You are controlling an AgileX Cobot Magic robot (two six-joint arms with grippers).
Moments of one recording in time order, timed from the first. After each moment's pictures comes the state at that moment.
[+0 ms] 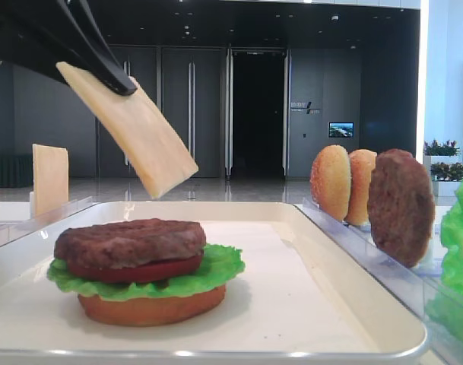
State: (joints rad) left arm -0.34 1.51 -0.80 -1.07 0.79 0.53; right arm 0.02 -0.01 -0.50 0.00 1.14 -0.01
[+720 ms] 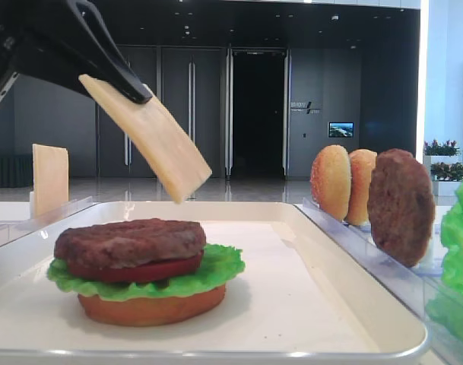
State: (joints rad) left arm -0.35 1.54 -0.79 -1.16 0.77 0.60; right arm 0.02 -0.01 -0.50 0.00 1.14 -0.01
